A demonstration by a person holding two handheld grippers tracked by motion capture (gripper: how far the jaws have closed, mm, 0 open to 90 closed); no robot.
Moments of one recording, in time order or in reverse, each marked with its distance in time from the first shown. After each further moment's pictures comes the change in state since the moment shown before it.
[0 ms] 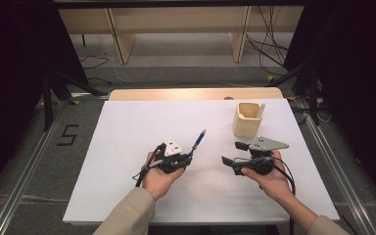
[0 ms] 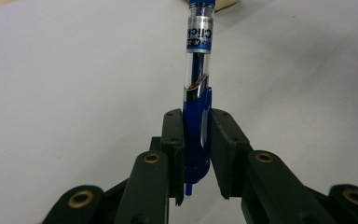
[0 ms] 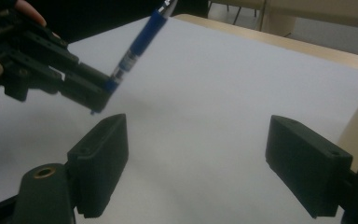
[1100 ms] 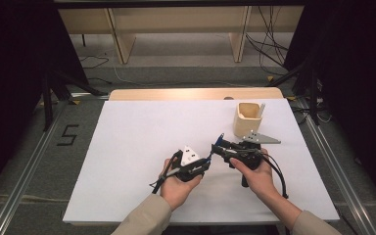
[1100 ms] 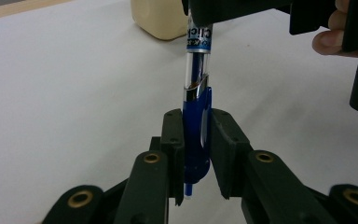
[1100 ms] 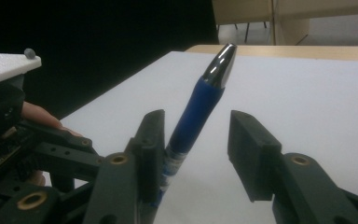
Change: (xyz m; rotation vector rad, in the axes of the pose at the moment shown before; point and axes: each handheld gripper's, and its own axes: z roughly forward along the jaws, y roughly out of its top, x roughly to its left) left arm -0.042 0.004 0.016 -0.095 -0.046 -0.010; right arm 0.010 0.013 0.027 -0.122 0.074 0.217
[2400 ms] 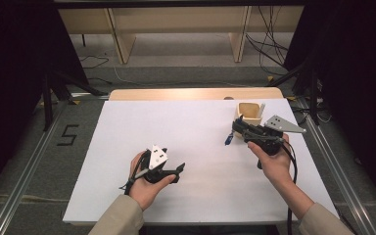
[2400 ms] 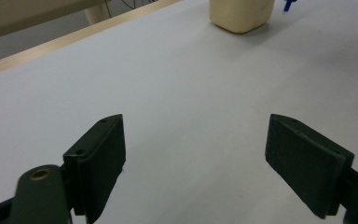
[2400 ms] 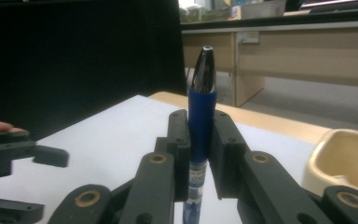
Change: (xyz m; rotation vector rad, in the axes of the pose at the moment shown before) left arm 0.056 -0.025 -0.058 -0.040 0.187 0.082; right arm -0.022 0.047 -0.038 -0.157 -0.131 -0.157
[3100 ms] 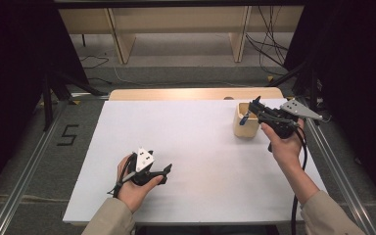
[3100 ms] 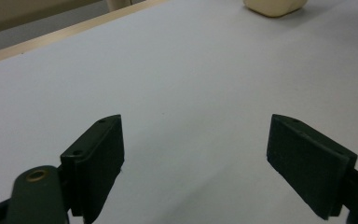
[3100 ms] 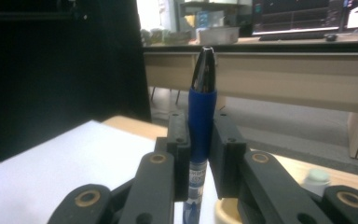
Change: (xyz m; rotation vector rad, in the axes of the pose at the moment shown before) left arm 0.019 -0.020 -0.014 0.018 0.068 -0.041; right arm -0.041 0.030 -0.006 -0.080 -0.148 -0.017
